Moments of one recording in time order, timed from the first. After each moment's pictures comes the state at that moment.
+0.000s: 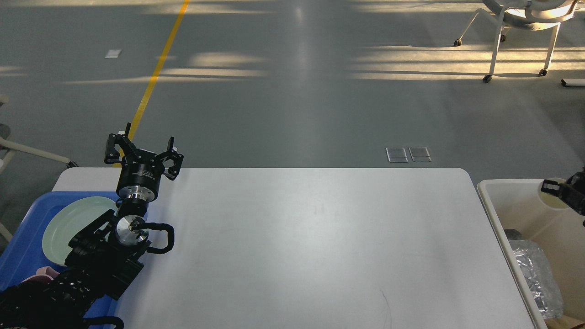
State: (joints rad) left arm -0.70 0.07 -0.98 -0.31 -0.15 -0.51 -0.44; right arm 1.15 -0.50 -1.13 0.44 -0.23 0.20 -0.22
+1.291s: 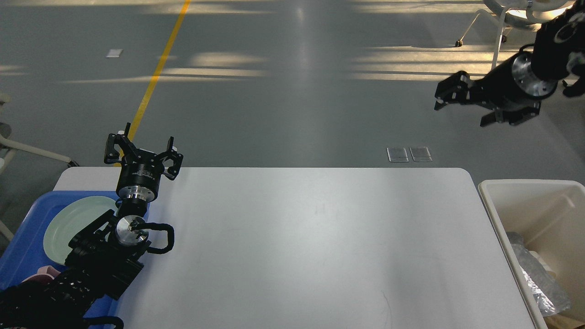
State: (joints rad) left arm -0.70 0.07 -0.99 -0.31 -0.15 -0.51 -0.44; right arm 2.11 -0.53 -1.03 1.12 -0.04 0.64 -0.22
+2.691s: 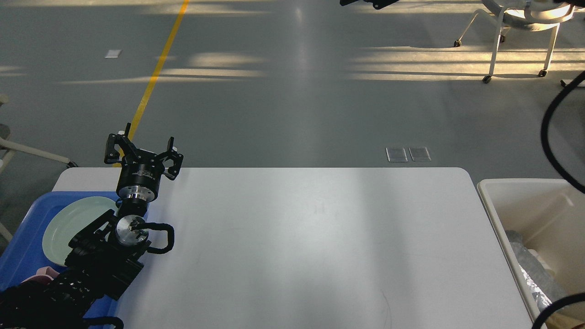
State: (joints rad) left arm -0.70 0.07 -0.99 -0.31 -0.15 -0.51 -0.44; right arm 1.91 -0.19 -0.33 0.37 0.02 0.96 -0.22
